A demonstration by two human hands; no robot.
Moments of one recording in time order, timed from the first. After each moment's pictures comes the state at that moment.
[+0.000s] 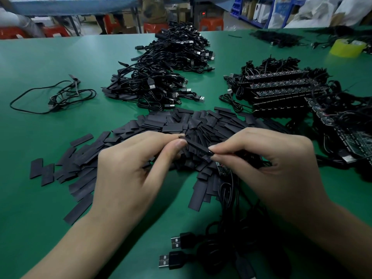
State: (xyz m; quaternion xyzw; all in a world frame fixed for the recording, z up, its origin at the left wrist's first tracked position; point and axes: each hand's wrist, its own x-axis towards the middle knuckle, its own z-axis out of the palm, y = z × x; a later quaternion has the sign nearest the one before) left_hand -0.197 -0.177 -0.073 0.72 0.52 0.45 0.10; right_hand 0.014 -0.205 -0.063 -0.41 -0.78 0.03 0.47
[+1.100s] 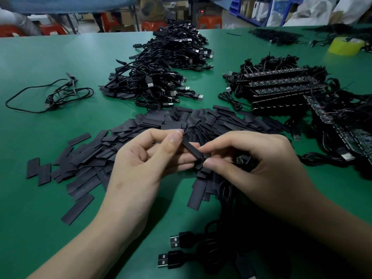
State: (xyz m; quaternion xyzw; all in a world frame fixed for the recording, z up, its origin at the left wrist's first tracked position) left_hand -0.182 -0.190 -0.082 0.46 0.37 0.58 0.56; right_hand 0.013 -0.194 -0.073 -0.40 -0.80 0.13 0.43
